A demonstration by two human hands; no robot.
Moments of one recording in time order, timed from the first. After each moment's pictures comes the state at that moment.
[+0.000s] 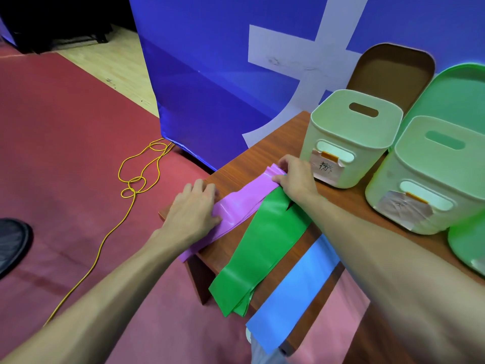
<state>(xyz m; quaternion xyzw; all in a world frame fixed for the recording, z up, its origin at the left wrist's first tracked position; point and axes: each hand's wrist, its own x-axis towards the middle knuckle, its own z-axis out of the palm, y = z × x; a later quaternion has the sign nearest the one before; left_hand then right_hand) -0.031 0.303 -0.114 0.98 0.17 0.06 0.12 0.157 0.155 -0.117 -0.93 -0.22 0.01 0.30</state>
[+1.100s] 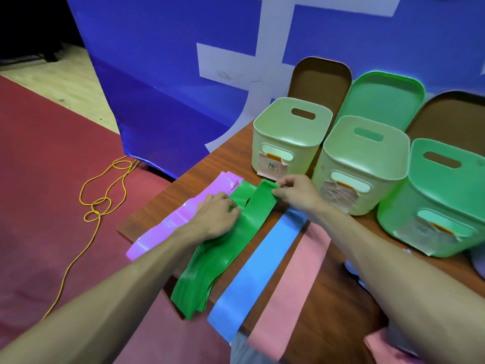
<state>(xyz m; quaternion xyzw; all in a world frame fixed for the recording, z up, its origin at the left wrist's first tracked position) 0.032 0.213 -0.108 0.97 0.09 -0.05 0.23 0.138 0.039 -0.087 -0.87 -0.11 0.13 0.46</state>
